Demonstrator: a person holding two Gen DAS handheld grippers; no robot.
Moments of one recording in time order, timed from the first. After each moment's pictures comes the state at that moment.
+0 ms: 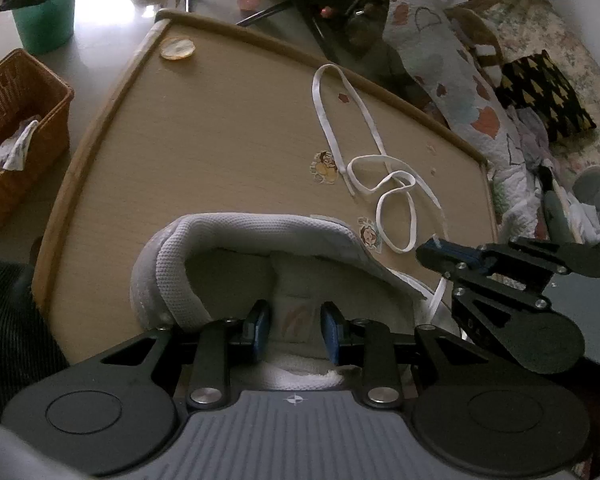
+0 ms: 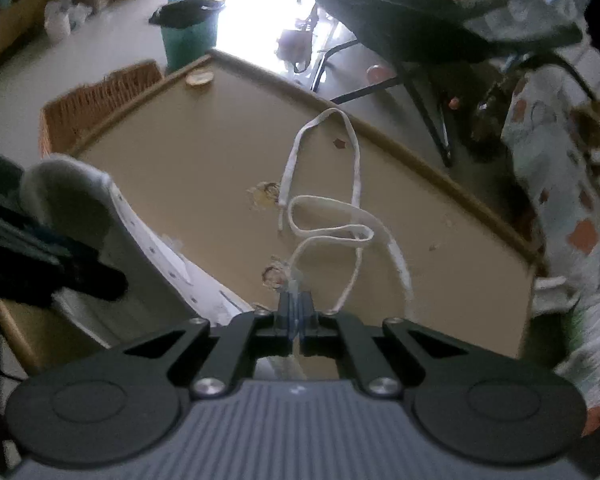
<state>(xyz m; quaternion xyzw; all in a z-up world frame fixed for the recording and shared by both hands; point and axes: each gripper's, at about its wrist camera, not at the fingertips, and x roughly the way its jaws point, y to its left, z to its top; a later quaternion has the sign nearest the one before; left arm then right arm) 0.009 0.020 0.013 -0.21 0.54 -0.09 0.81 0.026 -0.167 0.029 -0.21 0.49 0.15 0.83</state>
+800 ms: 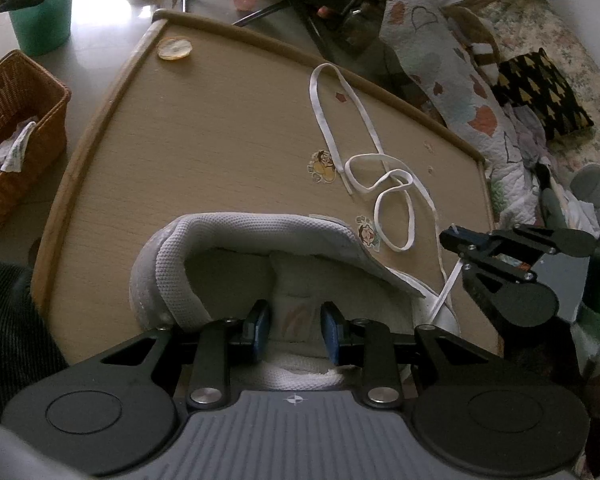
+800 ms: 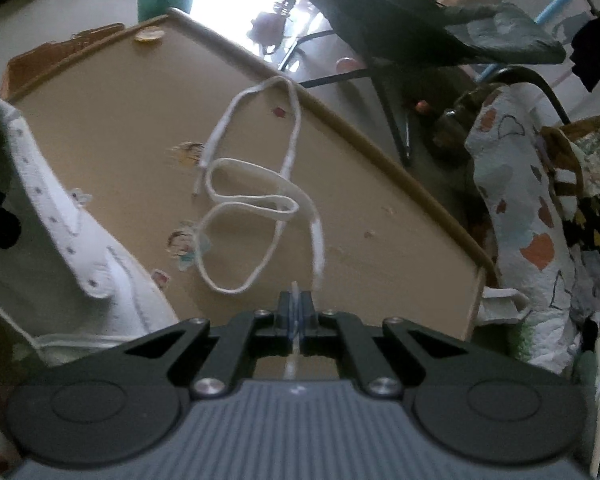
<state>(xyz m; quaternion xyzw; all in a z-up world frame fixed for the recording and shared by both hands) 0.009 0.021 0.014 -0.21 0.54 -0.09 0.81 0.043 -0.197 0.007 -0.27 0.49 0.11 0.82</state>
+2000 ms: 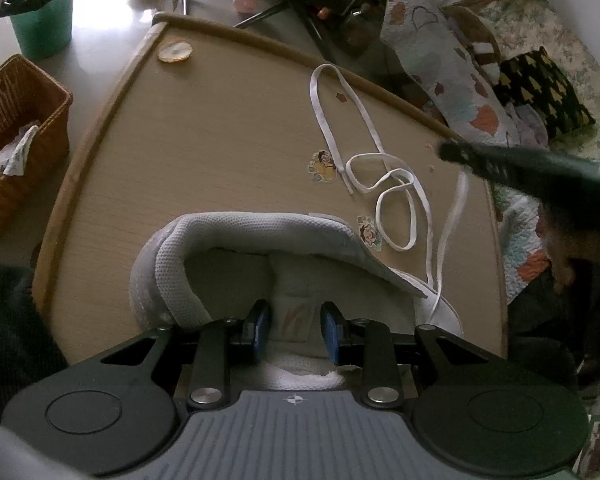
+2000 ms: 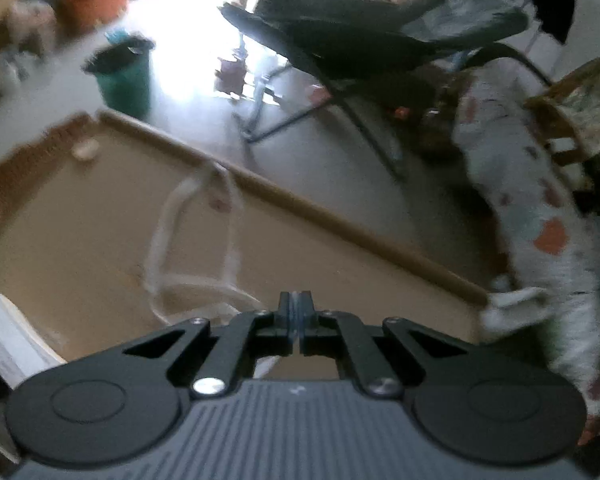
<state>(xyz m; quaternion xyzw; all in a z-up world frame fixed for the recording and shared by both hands) 0.008 0.015 0.015 -0.20 0.54 -0.09 0.81 0.111 -0.214 0.037 -0.12 0.47 0.14 0.86</state>
